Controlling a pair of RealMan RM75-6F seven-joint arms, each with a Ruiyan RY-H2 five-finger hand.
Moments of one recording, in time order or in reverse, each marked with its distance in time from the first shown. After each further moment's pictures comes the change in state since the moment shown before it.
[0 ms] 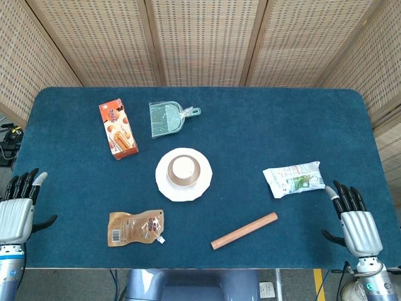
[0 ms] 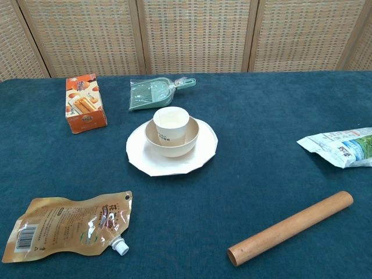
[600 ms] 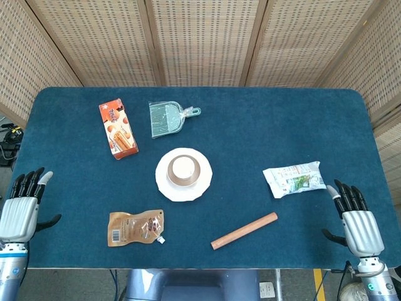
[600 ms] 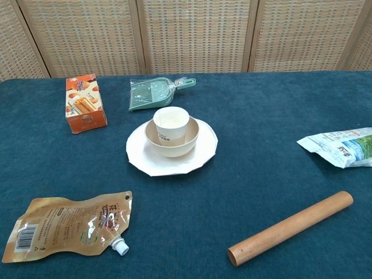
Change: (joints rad) left arm -0.019 0.001 -0.003 -0.008 0.004 -0.027 -0.006; right arm -0.002 0.013 0.006 -0.012 -0.002 0.011 0.024
